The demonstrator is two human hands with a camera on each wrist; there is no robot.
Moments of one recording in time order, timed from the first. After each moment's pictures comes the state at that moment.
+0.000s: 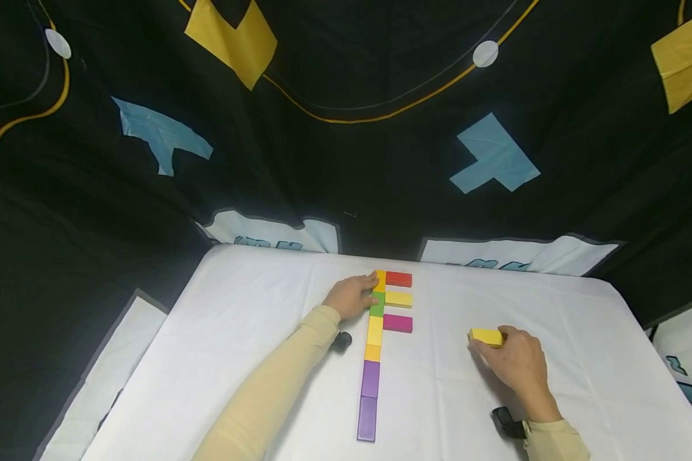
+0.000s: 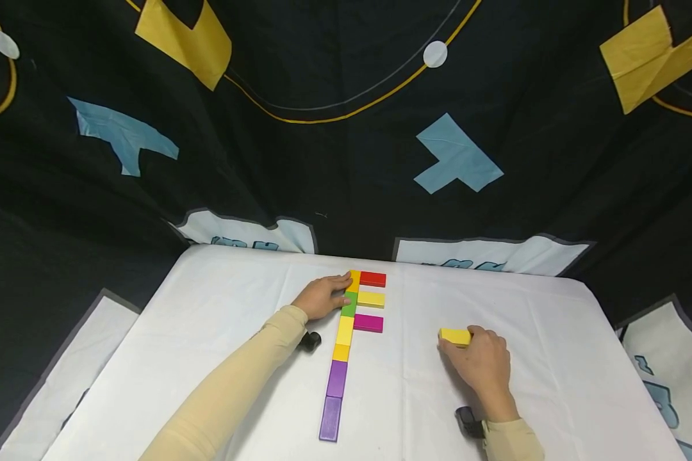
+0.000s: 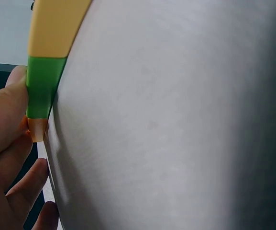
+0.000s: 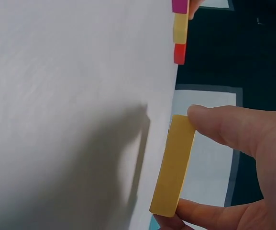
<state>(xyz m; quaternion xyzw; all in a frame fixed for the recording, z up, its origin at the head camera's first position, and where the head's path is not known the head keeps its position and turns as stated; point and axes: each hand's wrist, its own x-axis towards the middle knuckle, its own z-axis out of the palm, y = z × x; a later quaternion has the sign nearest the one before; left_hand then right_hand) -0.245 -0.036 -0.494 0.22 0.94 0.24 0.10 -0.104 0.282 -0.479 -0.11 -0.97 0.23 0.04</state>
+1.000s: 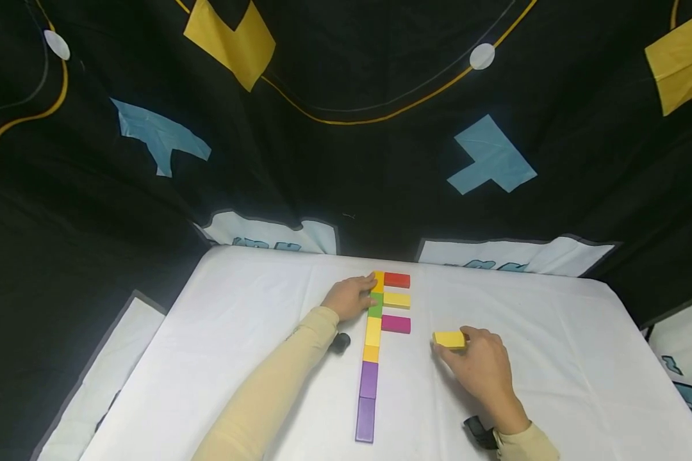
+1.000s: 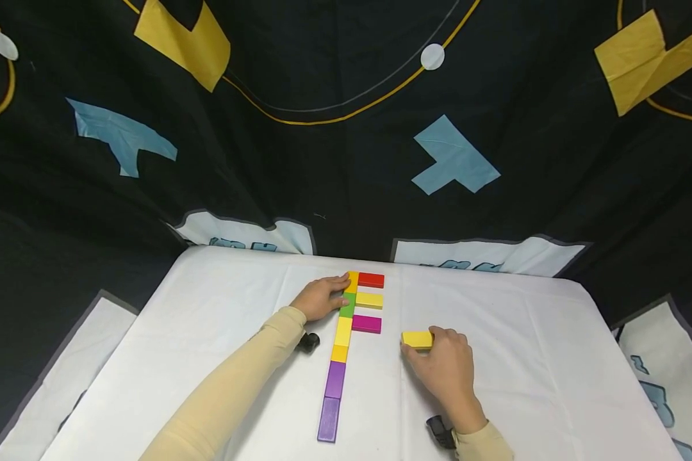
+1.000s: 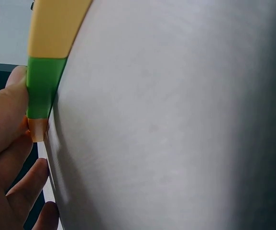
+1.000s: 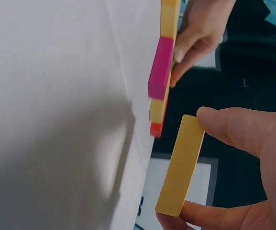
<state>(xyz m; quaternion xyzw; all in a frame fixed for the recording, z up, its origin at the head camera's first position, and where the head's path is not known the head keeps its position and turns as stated) -0.245 -0.035 -0.495 0.22 0.94 0.24 0.10 -0.097 0.224 -0.472 -0.05 -0.97 0.23 0.09</state>
